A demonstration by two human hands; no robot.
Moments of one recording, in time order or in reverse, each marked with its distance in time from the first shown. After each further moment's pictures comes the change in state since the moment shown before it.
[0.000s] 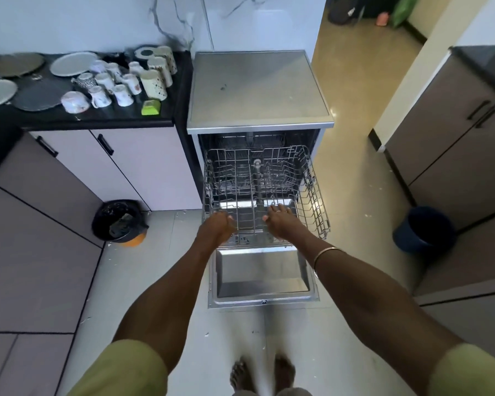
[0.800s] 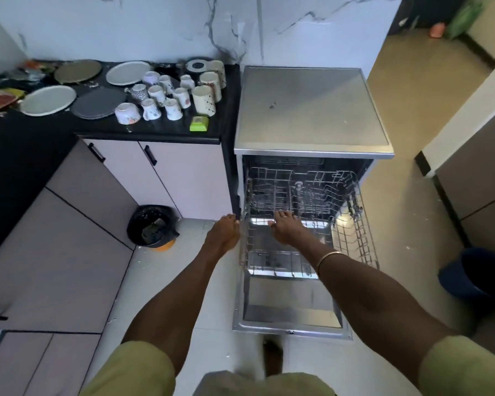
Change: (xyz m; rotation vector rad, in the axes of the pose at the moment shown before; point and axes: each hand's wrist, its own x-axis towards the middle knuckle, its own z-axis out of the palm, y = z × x) left_hand 0.060 -0.081 -0.088 -0.041 0.062 -0.096; right_hand 0.139 -0.094 -0.019 -0.056 -0.062 -0.072
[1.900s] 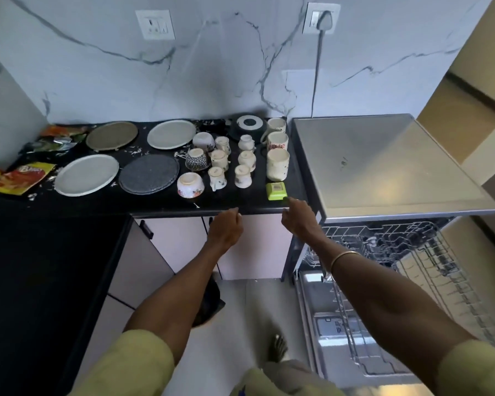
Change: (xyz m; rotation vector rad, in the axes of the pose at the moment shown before) left_hand 0.260 -0.227 -0.274 -0.060 0.251 0.212; right_hand 0.283 -0.277 -0.135 0.283 0.576 0.204
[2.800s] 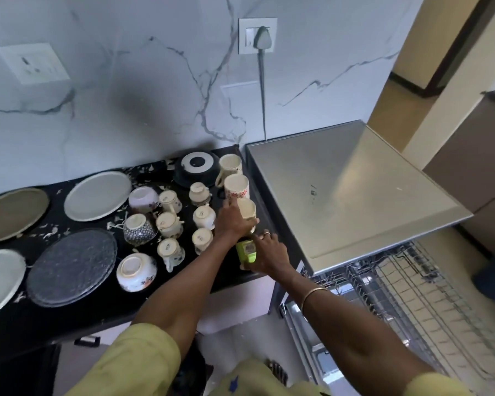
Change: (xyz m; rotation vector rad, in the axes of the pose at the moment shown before) left_hand 0.253 0.096 0.067 0.018 -0.165 0.101; right_hand 0.133 0.022 0.041 -0.244 -0.172 0.090
